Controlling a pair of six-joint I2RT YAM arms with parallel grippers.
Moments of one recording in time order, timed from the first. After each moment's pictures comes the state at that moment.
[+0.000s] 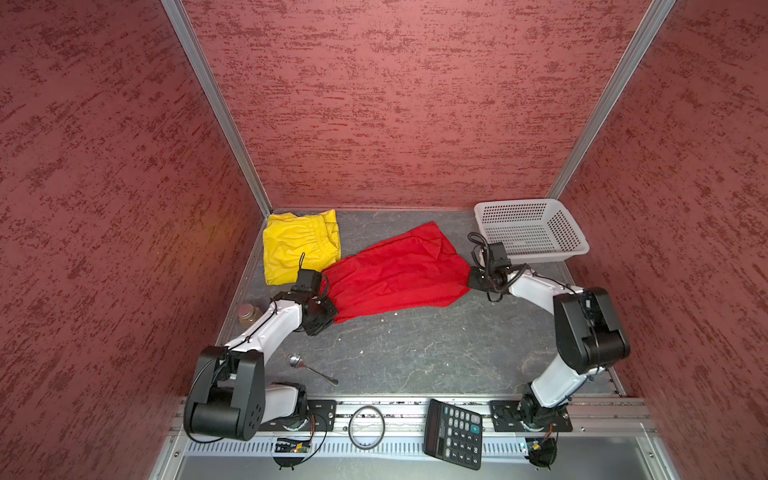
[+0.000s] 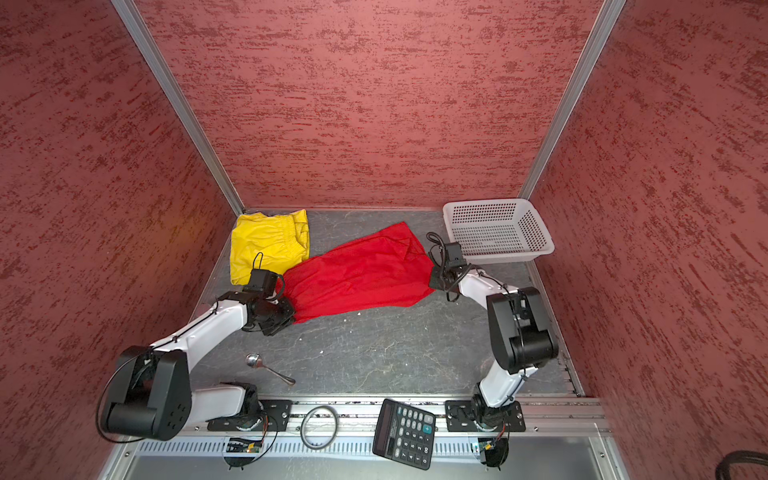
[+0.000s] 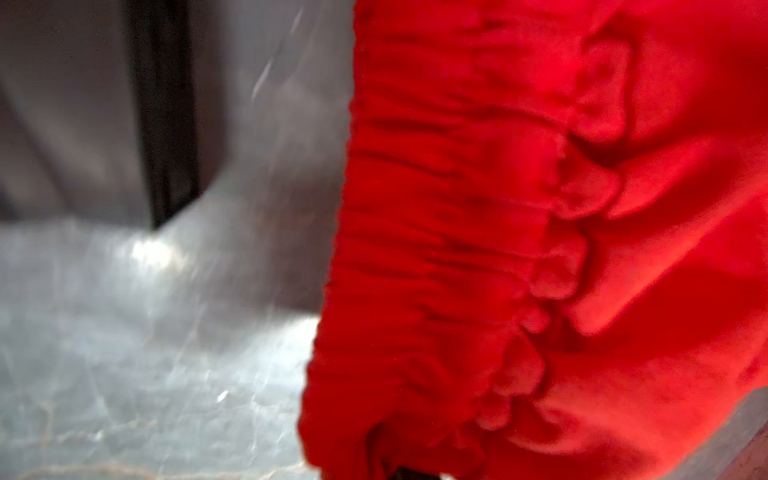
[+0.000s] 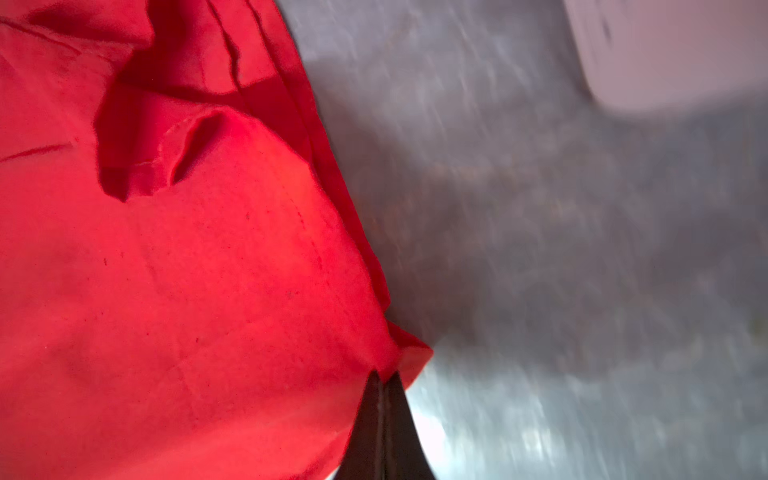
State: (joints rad) left arm -0.11 1.26 0.63 -0.64 0.19 -0.79; right arm 0.19 1.63 0.88 -0.27 -0.04 0.45
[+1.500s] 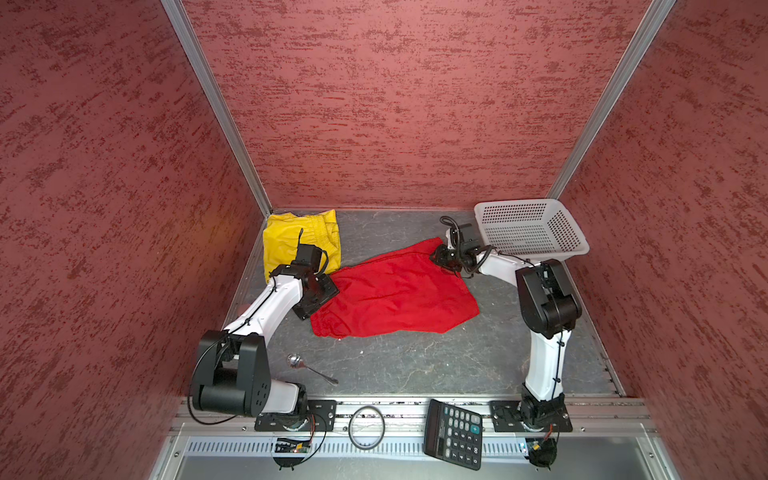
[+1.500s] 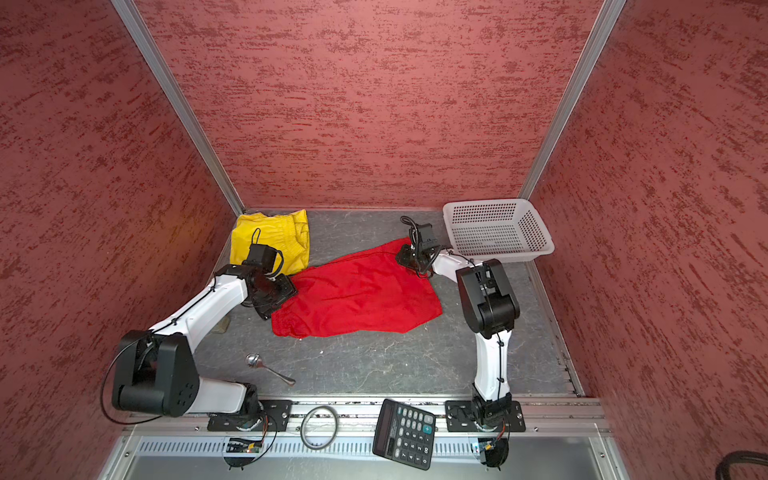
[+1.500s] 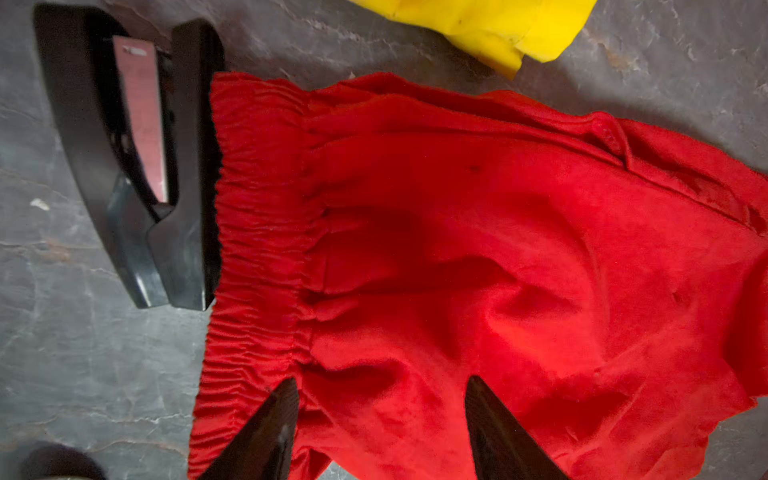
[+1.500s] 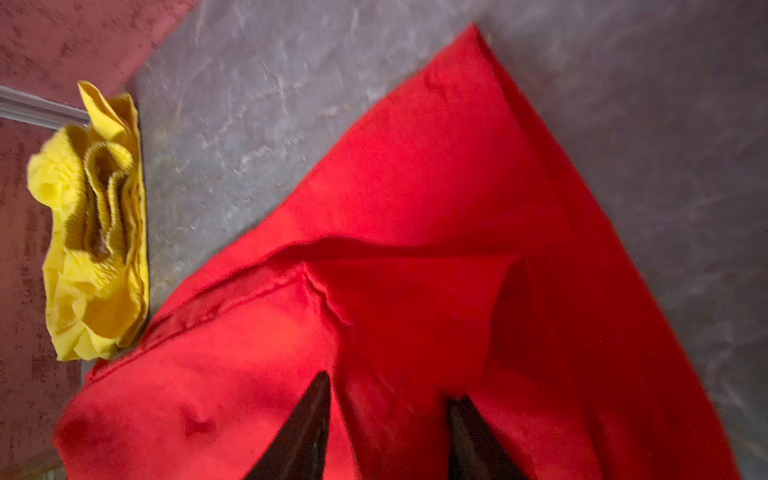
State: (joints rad) left arm -0.10 1.42 0.96 -0.79 0.10 -0.77; right arm 0.30 2.04 1.38 -0.15 -0.29 0.64
